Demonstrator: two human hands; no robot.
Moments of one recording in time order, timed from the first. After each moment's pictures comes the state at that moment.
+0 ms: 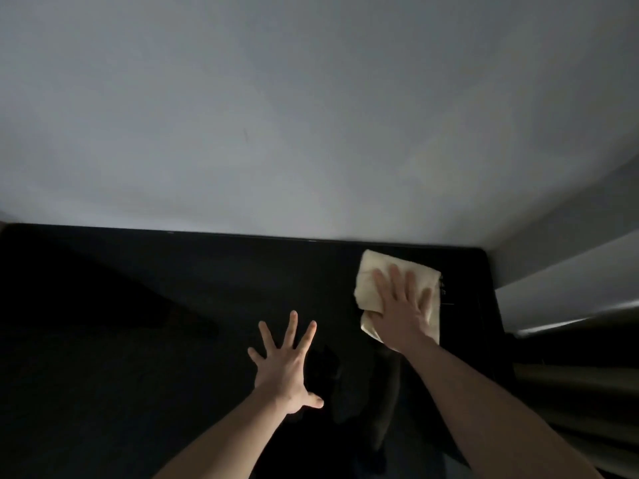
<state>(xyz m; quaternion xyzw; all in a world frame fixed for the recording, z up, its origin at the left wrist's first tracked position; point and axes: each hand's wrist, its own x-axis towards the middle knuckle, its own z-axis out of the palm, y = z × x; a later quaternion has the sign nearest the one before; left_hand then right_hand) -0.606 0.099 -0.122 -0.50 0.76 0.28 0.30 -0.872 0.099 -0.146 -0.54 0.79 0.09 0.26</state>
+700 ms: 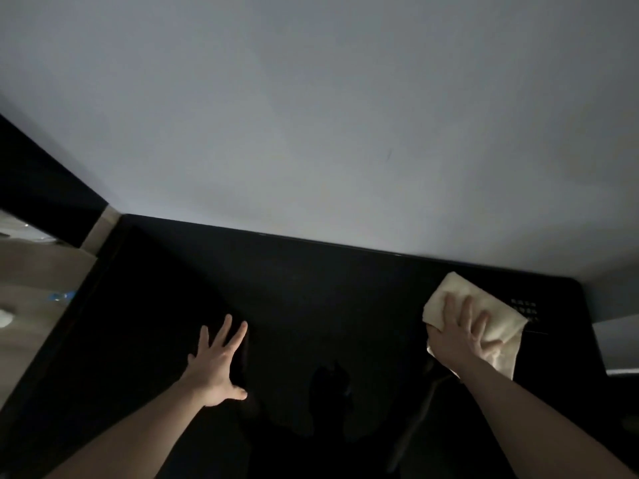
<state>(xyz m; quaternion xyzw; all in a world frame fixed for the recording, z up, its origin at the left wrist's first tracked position) -0.304 0.024 -0.116 -0.60 0.70 0.28 0.26 -0.771 0.076 -0.140 -0.39 0.86 0.08 0.32</state>
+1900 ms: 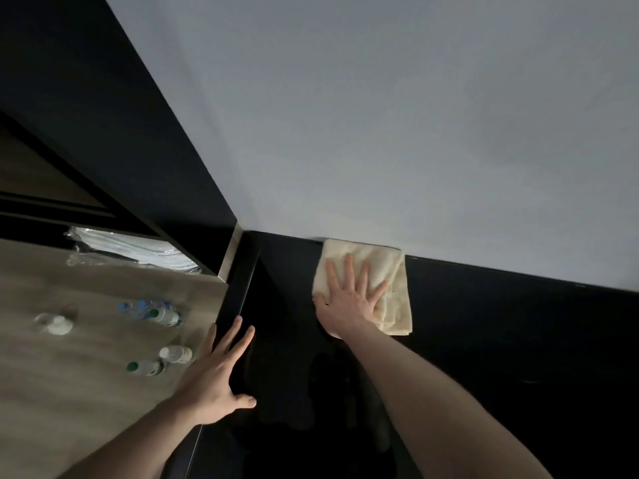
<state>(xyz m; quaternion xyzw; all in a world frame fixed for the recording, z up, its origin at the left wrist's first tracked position) 0.042 -0.113 -0.125 -0.55 0.77 0.28 0.15 -0.246 -0.182 -0.147 -0.60 0.75 0.07 0.28</state>
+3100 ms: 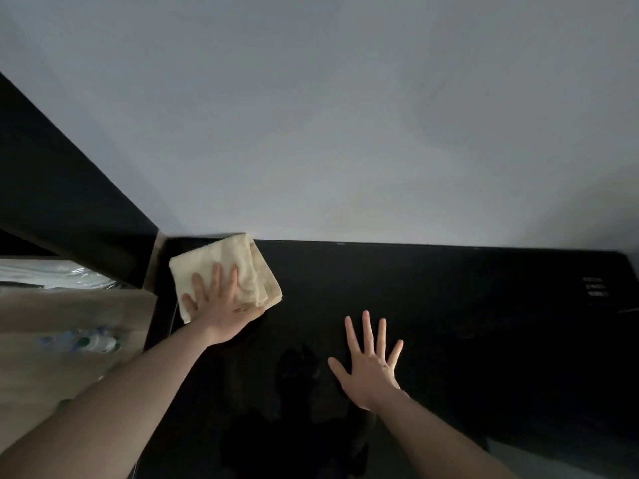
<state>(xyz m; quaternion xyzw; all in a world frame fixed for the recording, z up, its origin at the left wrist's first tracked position) -0.094 -0.205 -0.137 -0.60 0.71 0.32 0.18 -0.357 0.004 -0.147 -0.51 0.77 0.11 0.36</state>
